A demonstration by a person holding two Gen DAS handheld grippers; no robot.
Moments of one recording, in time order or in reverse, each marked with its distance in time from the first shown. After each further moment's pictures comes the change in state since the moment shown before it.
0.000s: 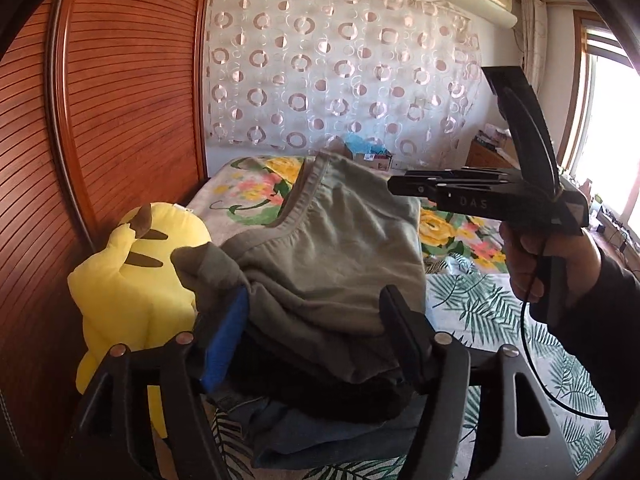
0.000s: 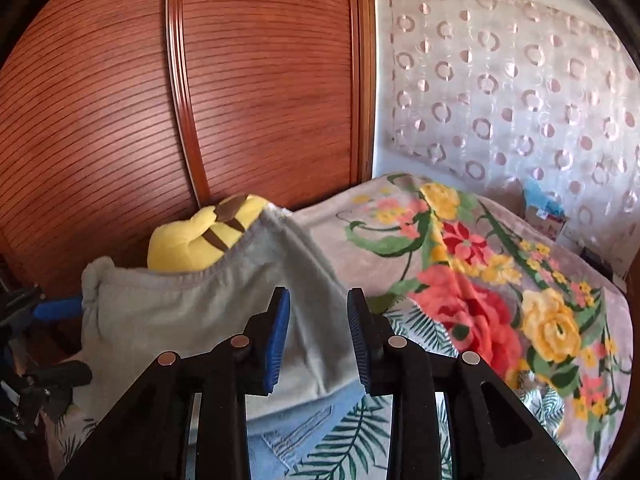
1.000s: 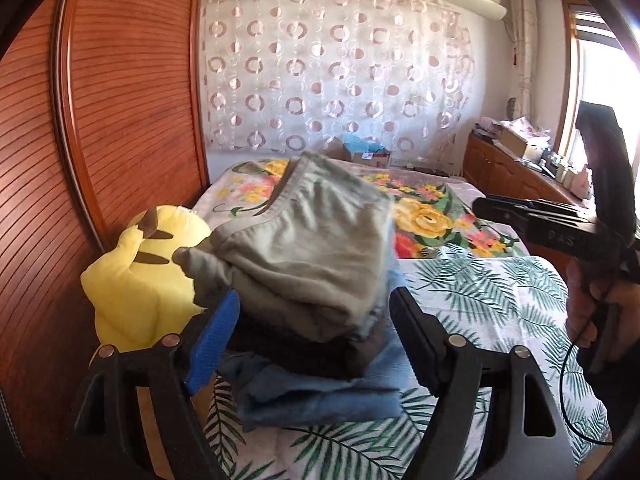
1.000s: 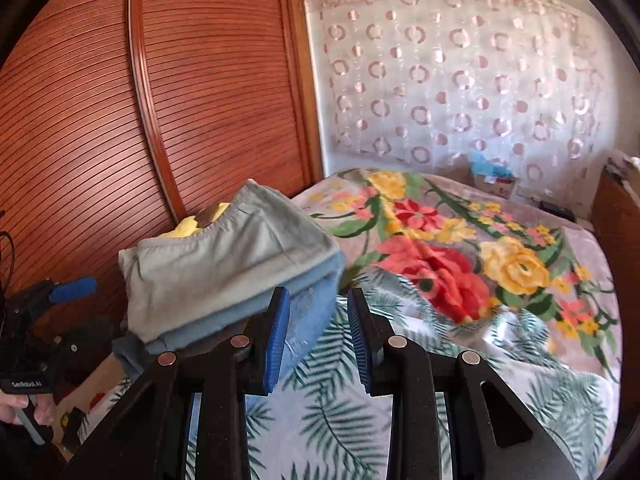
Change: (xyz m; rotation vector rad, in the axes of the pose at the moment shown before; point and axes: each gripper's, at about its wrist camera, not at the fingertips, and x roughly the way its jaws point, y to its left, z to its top) left arm -0.044 -0.030 -0.015 0.051 -0.023 0.015; right arm -0.106 0.035 -0.055 0.186 -0.075 -0.163
